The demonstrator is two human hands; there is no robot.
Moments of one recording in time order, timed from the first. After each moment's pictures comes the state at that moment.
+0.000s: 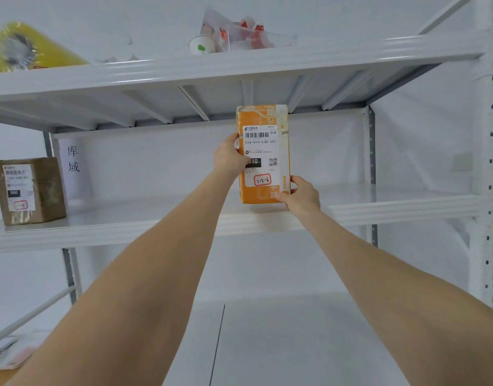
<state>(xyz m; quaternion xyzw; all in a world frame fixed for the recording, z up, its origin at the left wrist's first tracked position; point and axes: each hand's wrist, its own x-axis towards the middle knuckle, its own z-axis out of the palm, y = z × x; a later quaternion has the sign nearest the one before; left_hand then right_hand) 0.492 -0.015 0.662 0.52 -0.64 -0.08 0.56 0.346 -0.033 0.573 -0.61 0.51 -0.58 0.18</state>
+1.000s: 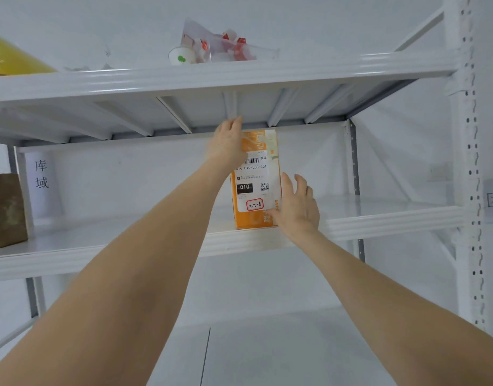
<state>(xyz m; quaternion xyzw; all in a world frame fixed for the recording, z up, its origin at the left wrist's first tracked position) 0.476 -0.050 0.707 0.54 -0.70 0.24 0.39 0.336 -0.047 0.574 -0.64 0.61 -0.44 -0.16</state>
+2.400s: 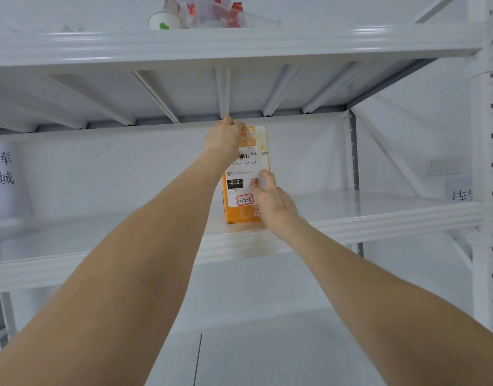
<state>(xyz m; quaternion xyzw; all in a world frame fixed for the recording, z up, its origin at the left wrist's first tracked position) 0.480 -0.130 0.711 0.55 -0.71 0.31 0.31 0.371 -0.099 0.587 -0.70 0.56 -0.44 -0.03</state>
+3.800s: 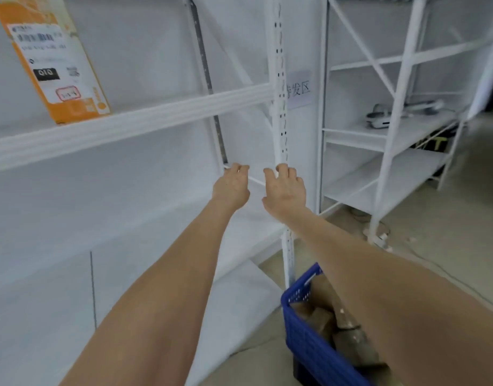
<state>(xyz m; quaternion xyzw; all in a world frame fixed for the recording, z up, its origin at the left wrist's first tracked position) 0.257 0.061 0.391 0.38 -0.91 0.04 0.15 0.160 0.144 0.366 -0.50 0.83 -0.19 -0.13</state>
